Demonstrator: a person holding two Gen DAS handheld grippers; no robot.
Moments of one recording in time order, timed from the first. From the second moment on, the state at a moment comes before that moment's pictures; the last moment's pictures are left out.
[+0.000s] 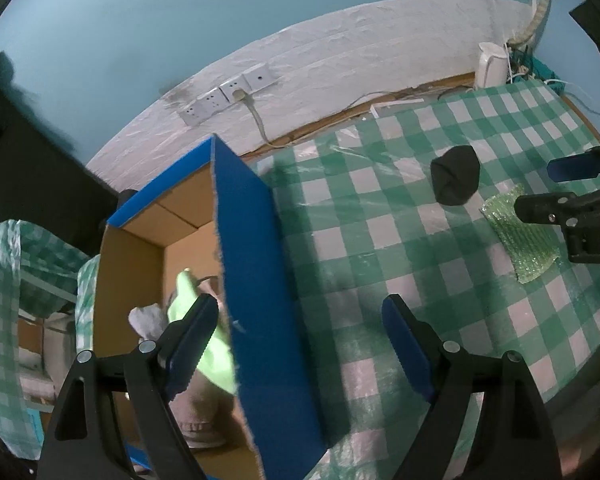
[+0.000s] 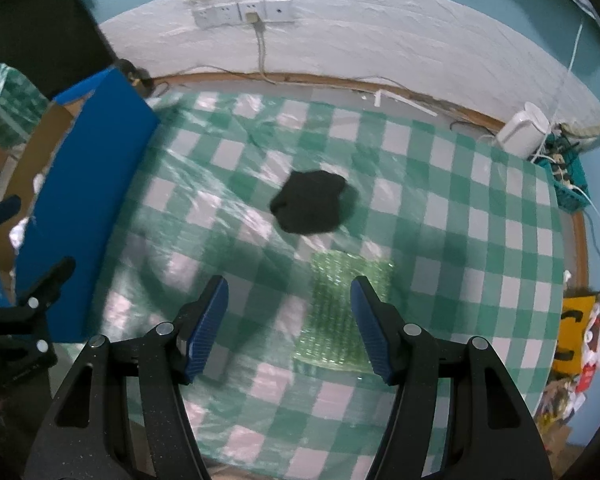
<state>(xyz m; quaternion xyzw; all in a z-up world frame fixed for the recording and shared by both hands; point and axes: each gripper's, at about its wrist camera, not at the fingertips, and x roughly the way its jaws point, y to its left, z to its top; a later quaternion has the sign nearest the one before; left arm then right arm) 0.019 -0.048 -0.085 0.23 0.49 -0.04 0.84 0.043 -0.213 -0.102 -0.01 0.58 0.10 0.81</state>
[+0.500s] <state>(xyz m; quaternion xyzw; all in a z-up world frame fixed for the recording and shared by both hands) 0.040 -0.088 -0.145 0.26 0.53 -0.05 0.81 0.052 -0.252 -0.170 0.03 0.64 0.06 0.77</state>
